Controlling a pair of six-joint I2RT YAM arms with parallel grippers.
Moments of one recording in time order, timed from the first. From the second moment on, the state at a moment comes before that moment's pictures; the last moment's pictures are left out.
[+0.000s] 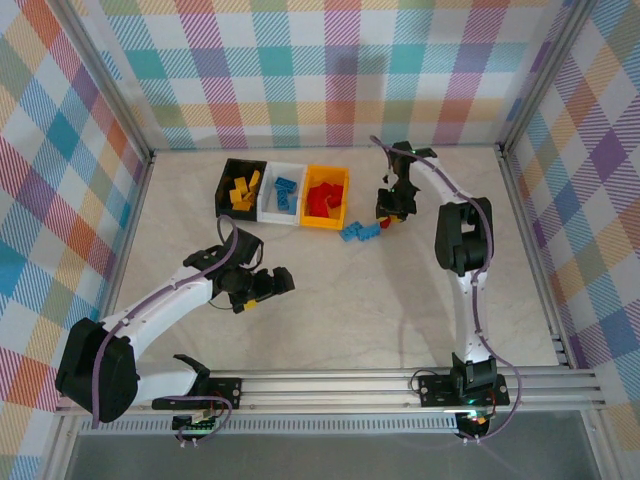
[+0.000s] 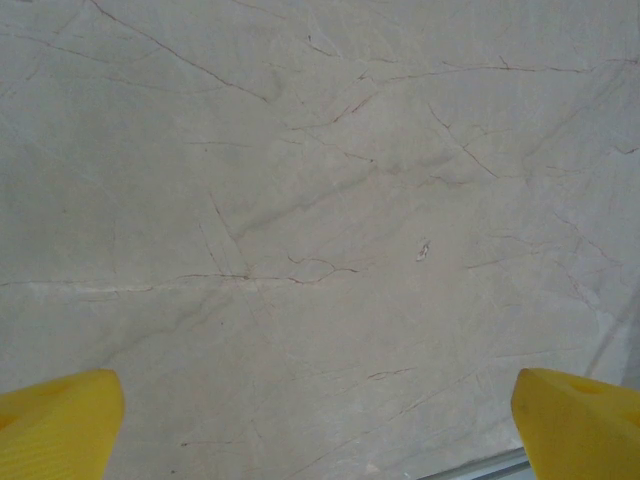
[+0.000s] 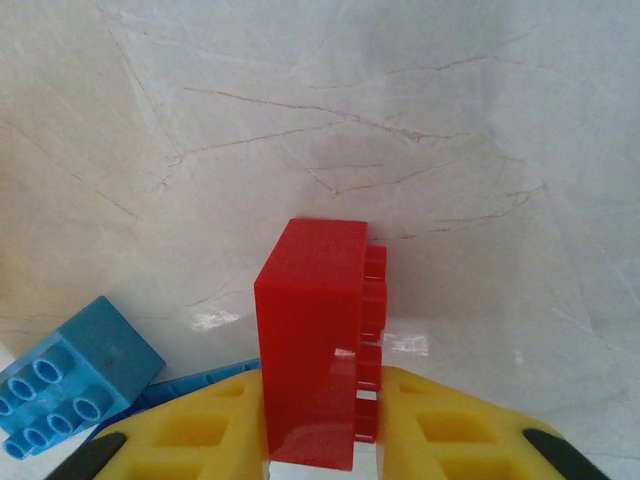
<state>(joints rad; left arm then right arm) -0.50 1.24 0.79 -0.74 0.27 -0.78 0.23 2.35 2.04 -1.15 -0.21 0.25</state>
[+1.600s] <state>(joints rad) -0.50 1.13 0.68 -0.71 0.27 -0.81 0.37 2.26 1.99 -0.60 -0.83 0.74</state>
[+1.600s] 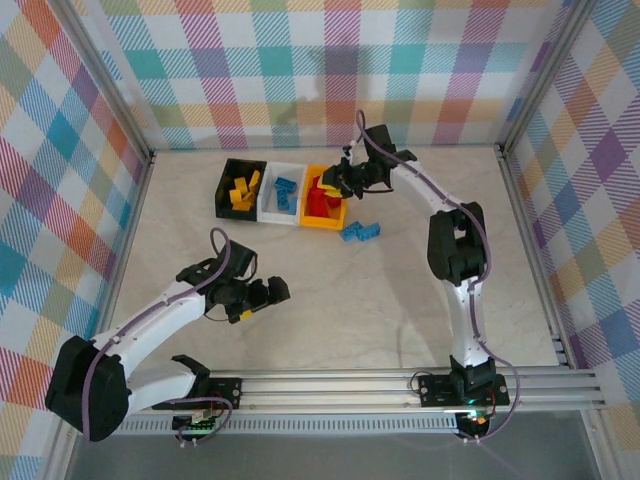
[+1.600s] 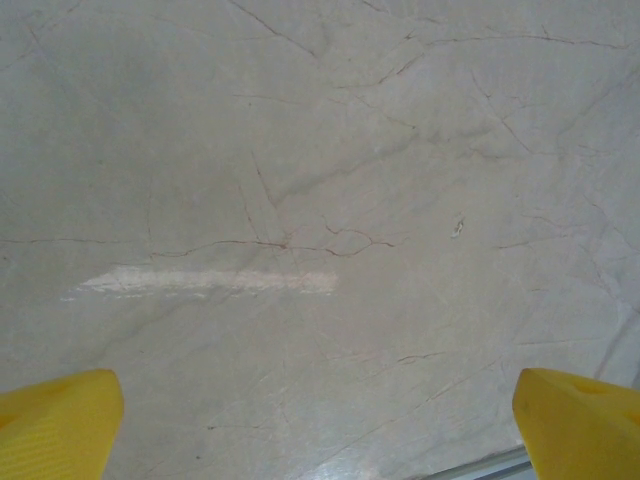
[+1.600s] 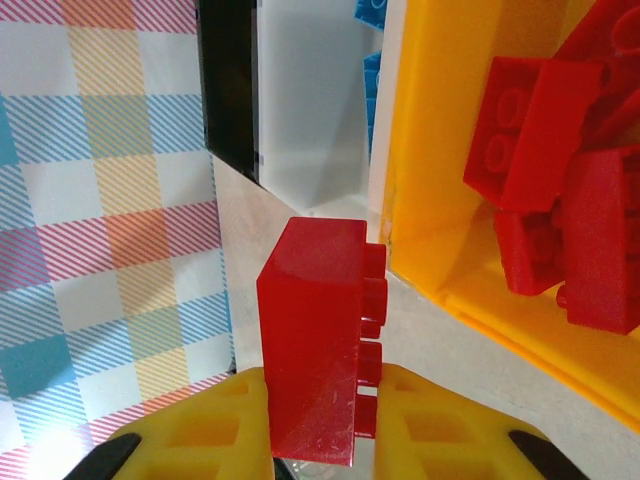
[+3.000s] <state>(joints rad) -0.50 1.07 0.67 -0.77 0.27 -0.78 0.37 2.35 2.05 -0.61 -0.80 0.76</state>
